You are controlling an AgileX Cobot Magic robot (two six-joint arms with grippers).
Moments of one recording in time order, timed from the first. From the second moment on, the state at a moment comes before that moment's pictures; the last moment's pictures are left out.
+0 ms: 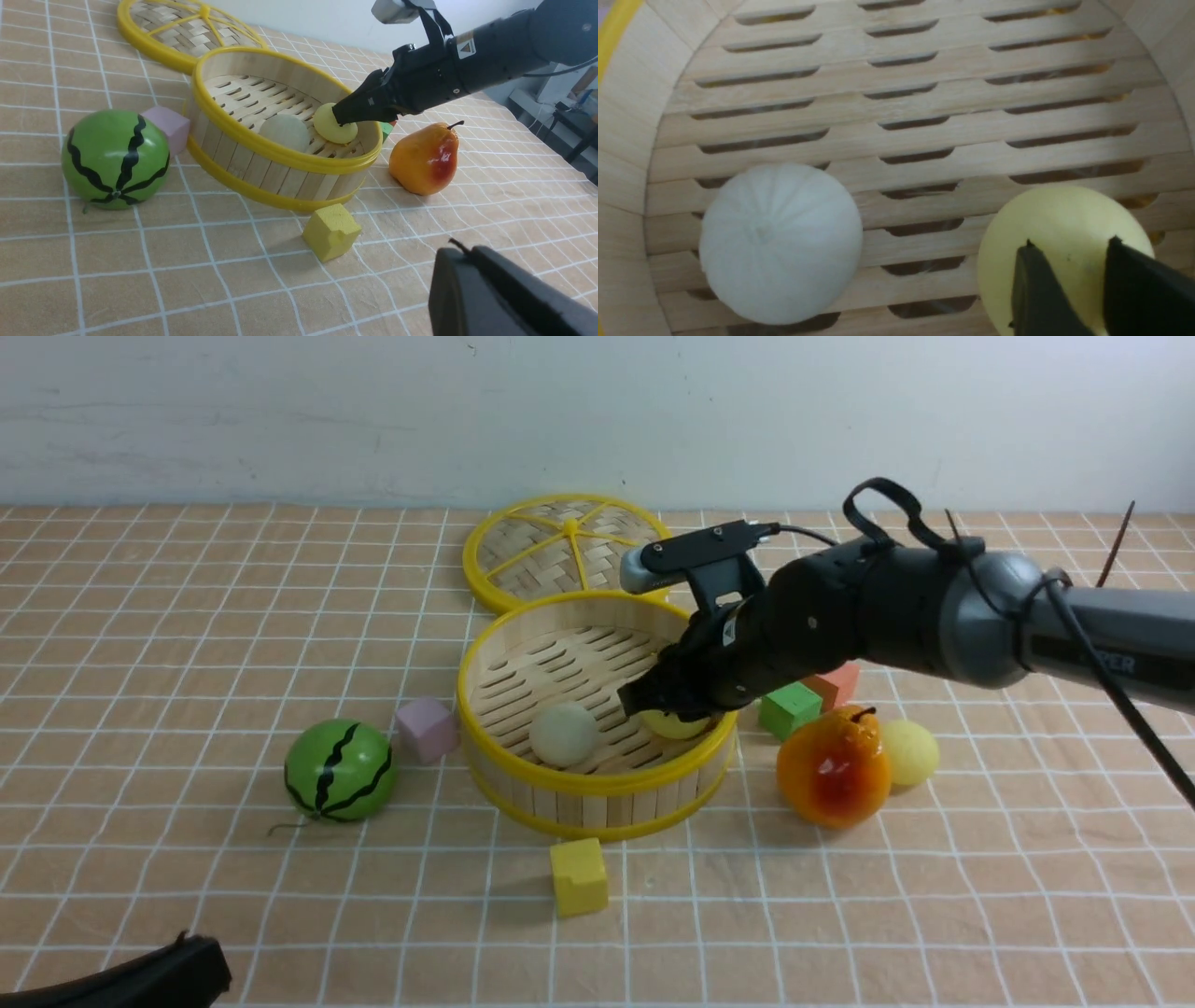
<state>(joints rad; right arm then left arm) 0.48 2.07 -1.54 0.06 0.38 0.02 -0.52 0.32 -0.17 -0.32 0.08 -0.07</state>
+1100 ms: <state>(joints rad) 0.13 2.01 -1.52 0.15 0.77 -0.02 -0.52 0.32 -0.17 -0.32 0.08 -0.07</state>
